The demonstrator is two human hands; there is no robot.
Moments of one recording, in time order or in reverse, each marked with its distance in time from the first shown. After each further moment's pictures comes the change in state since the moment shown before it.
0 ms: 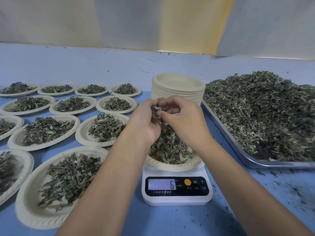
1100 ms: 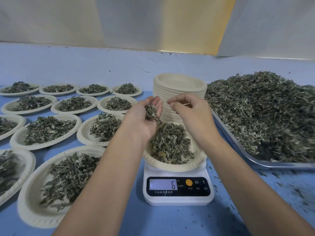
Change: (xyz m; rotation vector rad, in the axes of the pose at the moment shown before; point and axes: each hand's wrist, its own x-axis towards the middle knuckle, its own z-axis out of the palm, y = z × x) left_hand 0.009 0.010 -0.010 -0.168 0.082 0.038; right_hand 0.003 -0.001 -0.012 0.097 0.081 0.097
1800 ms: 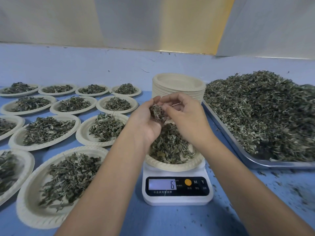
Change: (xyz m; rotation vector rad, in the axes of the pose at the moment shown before) left_hand -0.008 -0.009 0.006 0.017 -0.120 -0.052; right_hand -0.001 0.002 0.009 0.067 -0.100 -0.083
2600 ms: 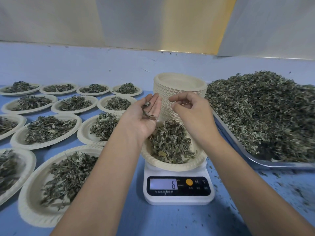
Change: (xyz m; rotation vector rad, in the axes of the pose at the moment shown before) left_hand 0.000 0.015 -0.007 -0.178 0.099 0.016; right_hand 0.005 0.008 -0.008 -0.067 0.127 0.028
